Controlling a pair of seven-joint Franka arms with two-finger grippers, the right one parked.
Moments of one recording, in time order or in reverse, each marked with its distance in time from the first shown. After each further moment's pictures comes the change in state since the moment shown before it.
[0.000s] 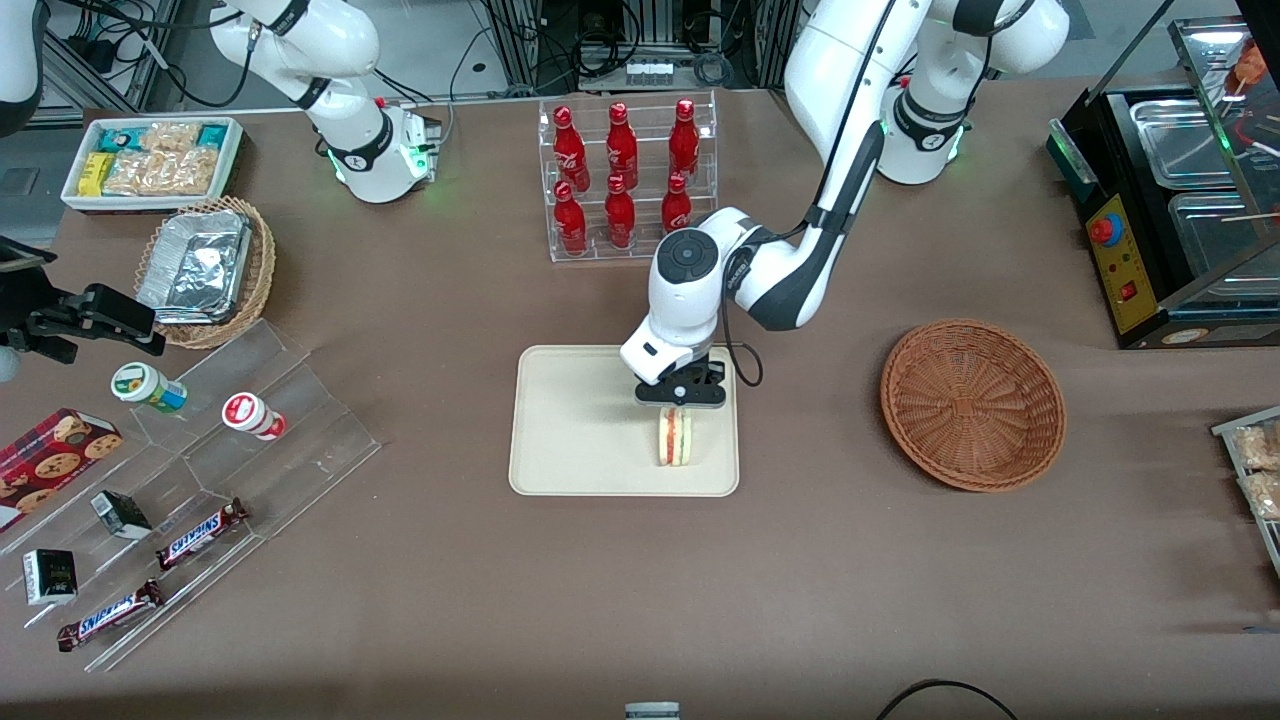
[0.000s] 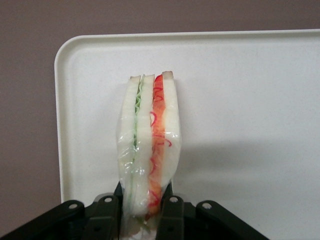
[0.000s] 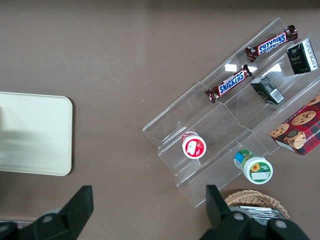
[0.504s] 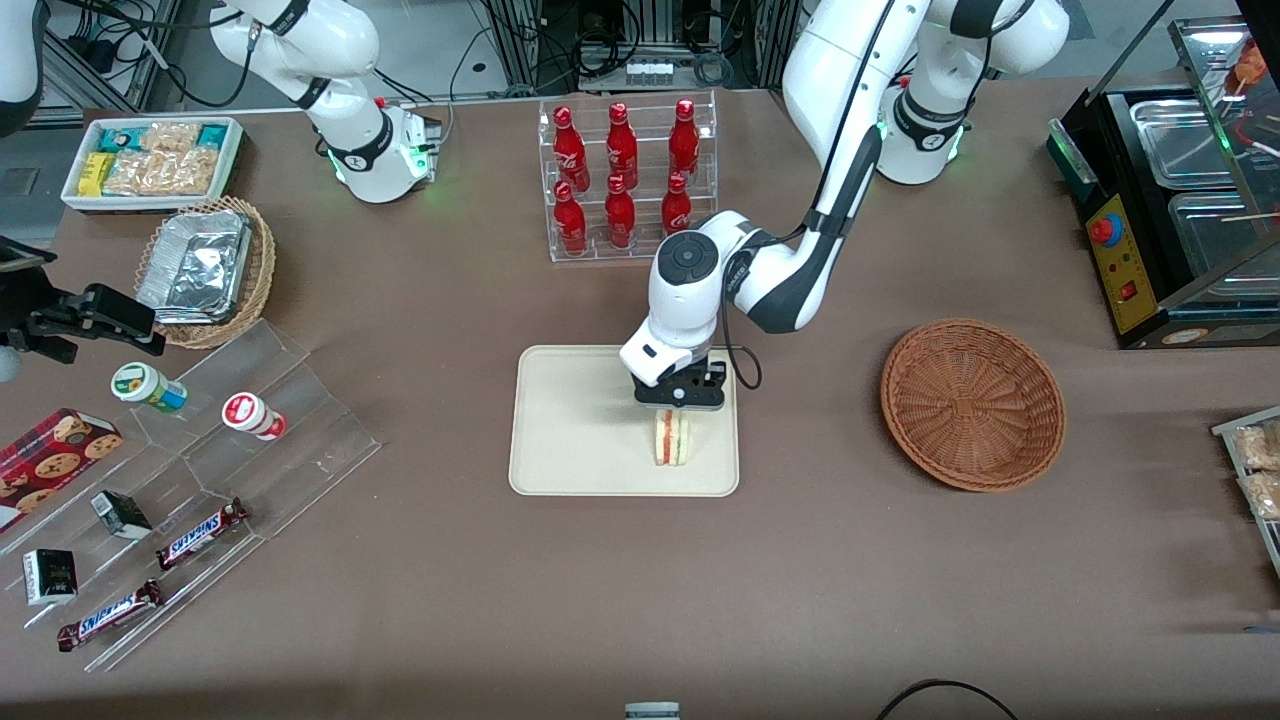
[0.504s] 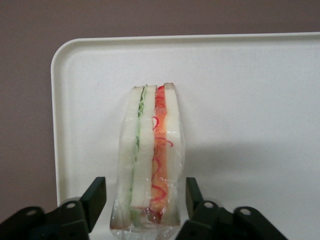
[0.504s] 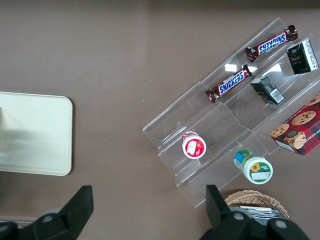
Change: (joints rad) arm 0.000 0.005 0.001 0.007 0.002 0.013 0.000
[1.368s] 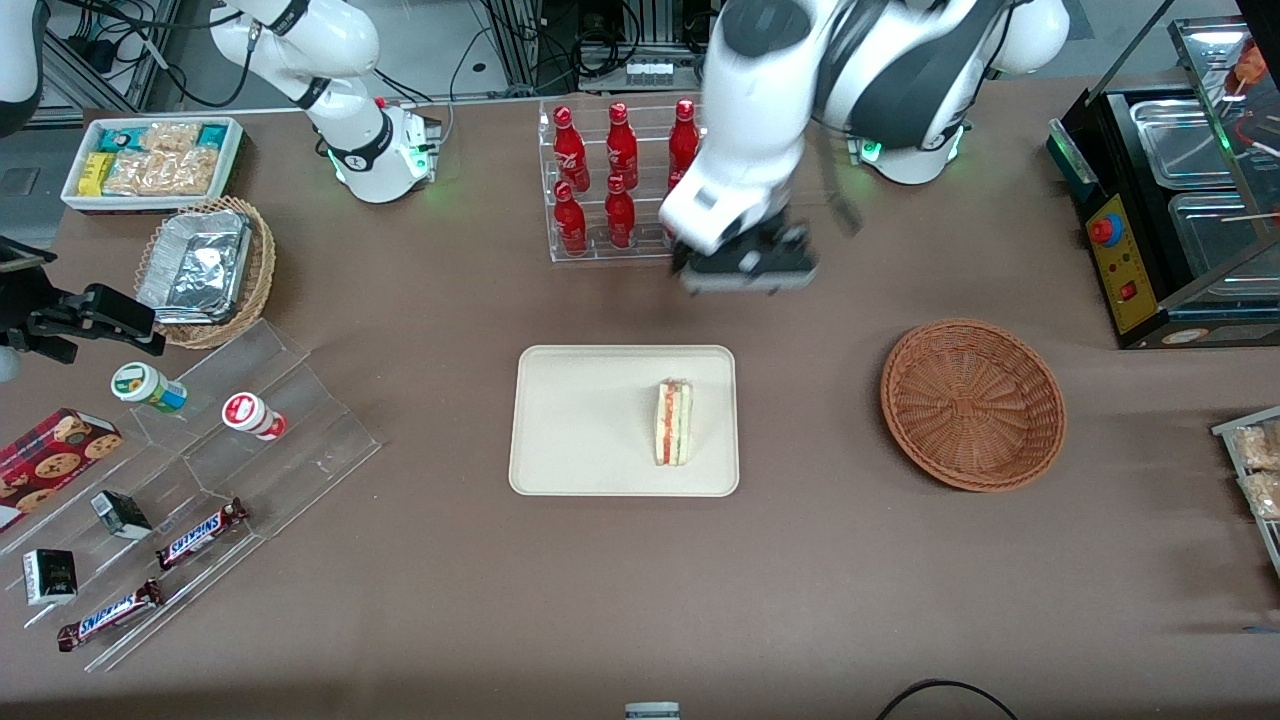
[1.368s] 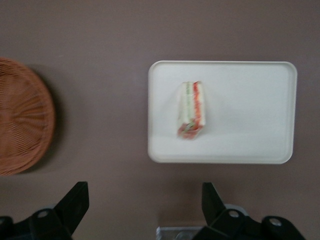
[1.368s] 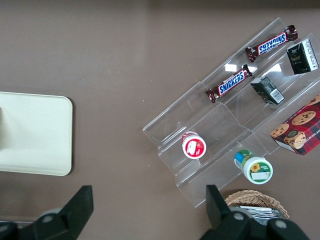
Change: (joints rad) arm 0.005 -0.532 0.025 0.102 0.069 -0.729 0.008
